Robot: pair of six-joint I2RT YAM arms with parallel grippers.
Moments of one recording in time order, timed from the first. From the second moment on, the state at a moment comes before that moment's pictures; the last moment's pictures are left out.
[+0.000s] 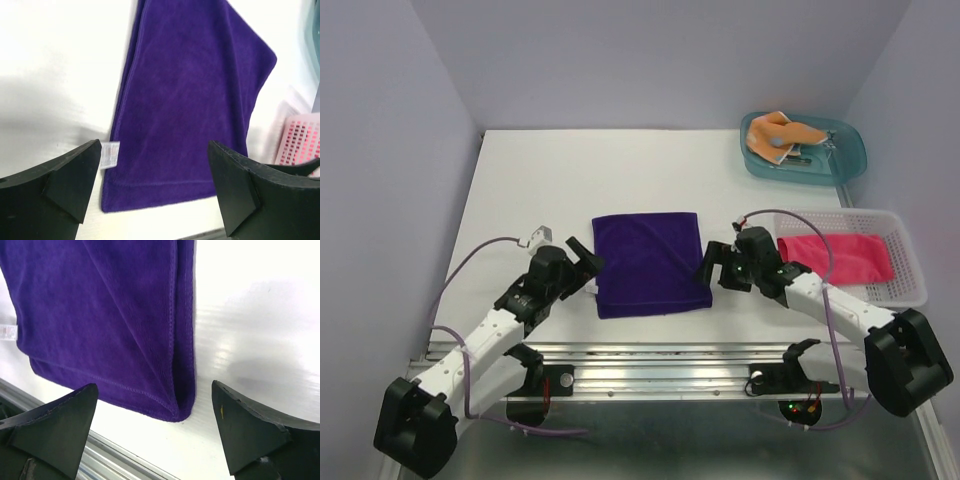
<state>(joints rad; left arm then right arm) -0.47 0.79 0.36 -0.21 -0.10 -1.02 0.49 1.15 0.52 -0.16 -0.21 0.66</state>
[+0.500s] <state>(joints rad) -0.30 1.47 0.81 -0.05 -0.09 -0.74 0.46 1.68 1.13 -0.20 0.03 0.46</state>
